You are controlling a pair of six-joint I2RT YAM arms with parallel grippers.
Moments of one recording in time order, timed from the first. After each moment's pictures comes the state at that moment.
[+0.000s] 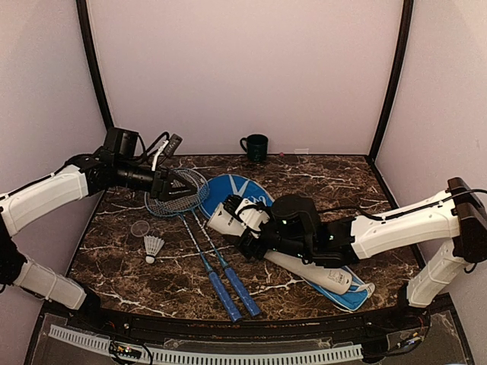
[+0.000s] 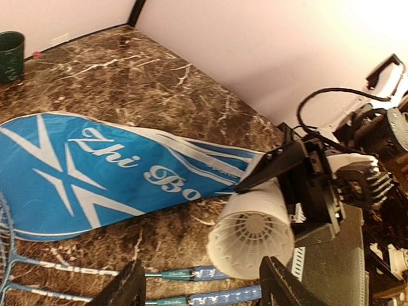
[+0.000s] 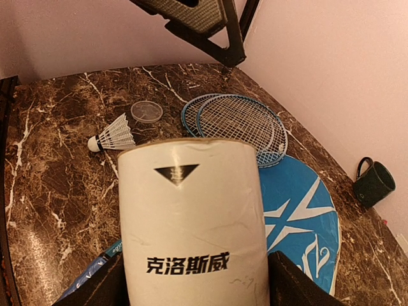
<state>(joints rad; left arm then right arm) -0.42 1.32 1.06 -0.38 0.87 -0.03 1.23 1.56 0.92 0.28 0.27 -0.18</state>
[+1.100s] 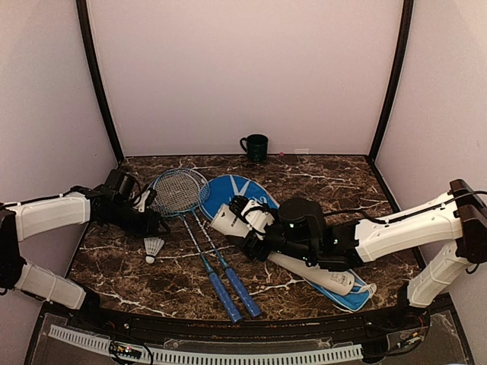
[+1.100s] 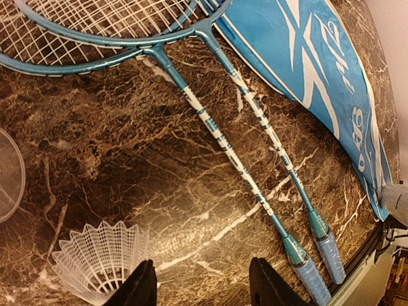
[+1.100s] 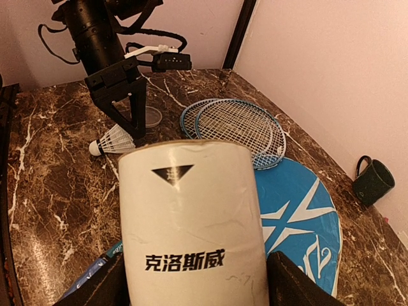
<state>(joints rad) -0.31 1.28 0.74 -0.48 0.38 -0.35 1.23 1.53 0.87 0.34 0.27 -0.17</state>
